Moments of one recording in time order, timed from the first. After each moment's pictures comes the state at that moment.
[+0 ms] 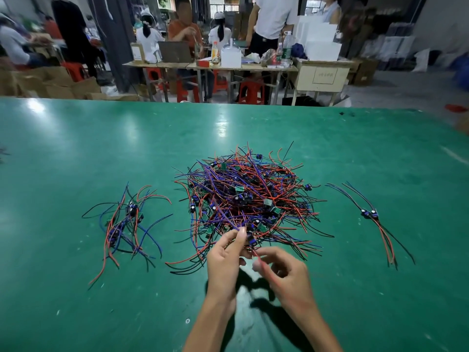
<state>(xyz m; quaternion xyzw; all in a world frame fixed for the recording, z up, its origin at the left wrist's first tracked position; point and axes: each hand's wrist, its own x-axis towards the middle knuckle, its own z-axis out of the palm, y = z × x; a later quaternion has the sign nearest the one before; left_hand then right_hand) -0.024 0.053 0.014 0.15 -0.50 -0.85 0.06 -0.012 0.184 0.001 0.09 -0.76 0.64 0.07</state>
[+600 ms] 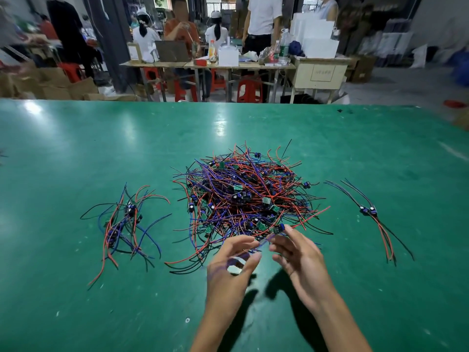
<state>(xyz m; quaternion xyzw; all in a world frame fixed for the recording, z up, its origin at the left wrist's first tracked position) 0.000 0.048 0.006 -0.02 -0.71 -0.69 0.16 -0.029 0.197 0.039 -0.08 -0.47 0.88 -0.06</state>
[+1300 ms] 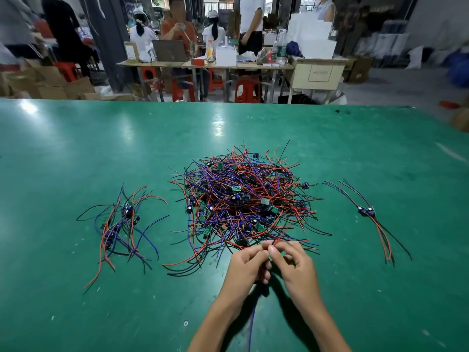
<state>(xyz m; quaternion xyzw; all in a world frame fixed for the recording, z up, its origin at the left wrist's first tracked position) -0.024 0.071 0.003 0.03 -0.61 -0.78 -0.11 -0.028 0.197 -0.007 -0.01 -0.77 0.63 0.09</state>
